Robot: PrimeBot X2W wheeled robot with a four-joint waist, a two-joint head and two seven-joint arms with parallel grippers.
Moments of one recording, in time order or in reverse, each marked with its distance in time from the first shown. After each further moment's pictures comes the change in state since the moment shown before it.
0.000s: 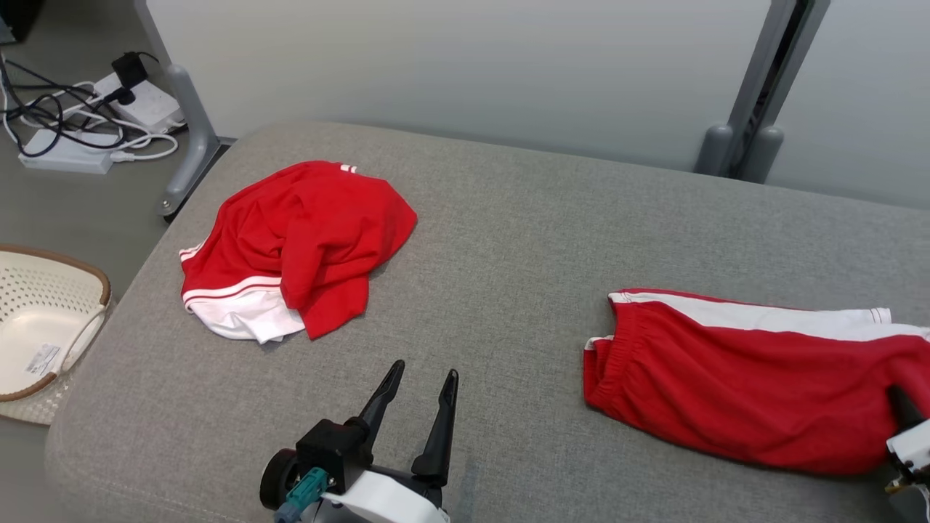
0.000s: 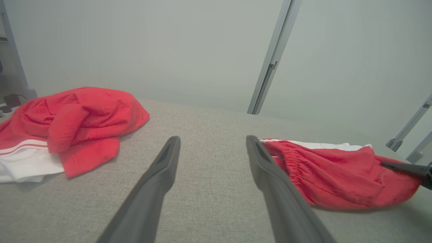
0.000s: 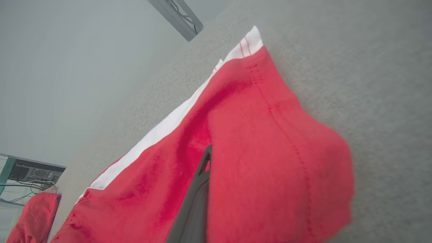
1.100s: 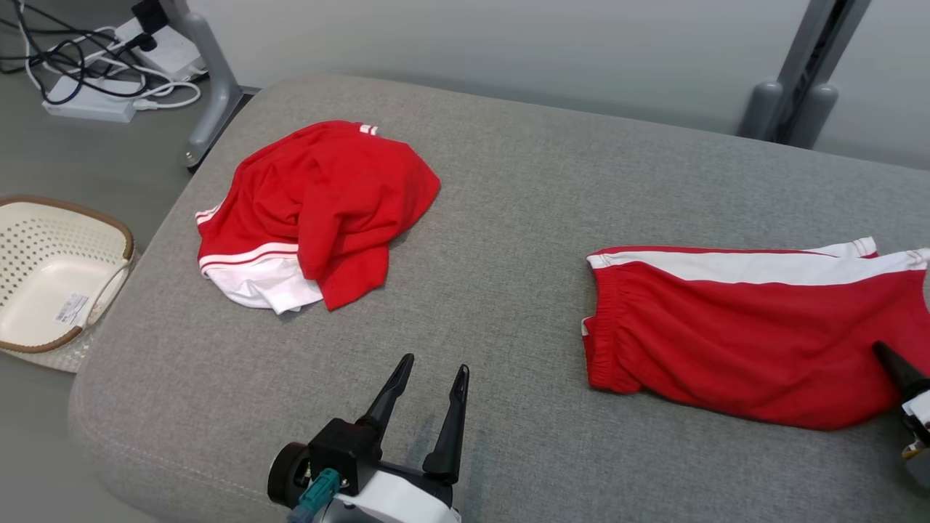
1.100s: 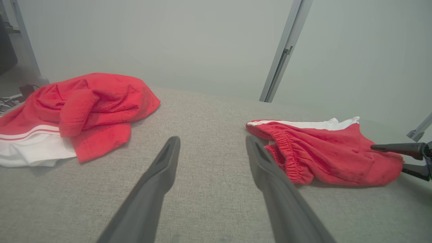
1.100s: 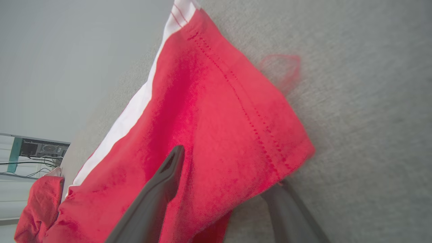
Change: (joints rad) left arm 0.000 0.000 -0.018 -0.029 0.026 0.026 0.000; right arm -0.054 -0.001 -0.121 0.015 -0.054 0.000 0.215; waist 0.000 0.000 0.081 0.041
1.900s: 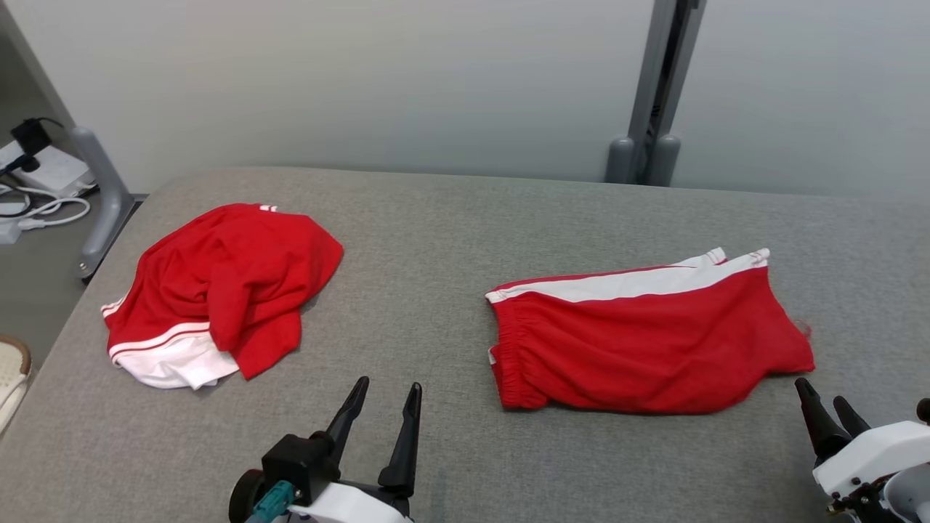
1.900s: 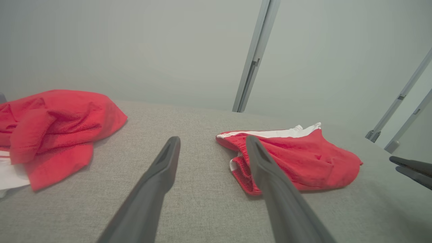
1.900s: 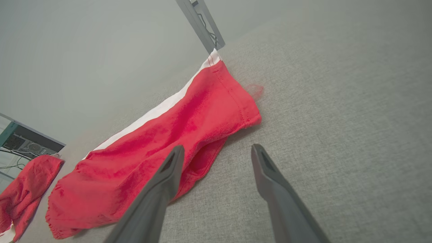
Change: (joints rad) left arm 0.051 0.000 0.131 0.060 0.006 -0.080 0.000; right arm 0.210 0.109 0.020 -0.267 -0.324 0.000 -0.252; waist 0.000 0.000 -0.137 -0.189
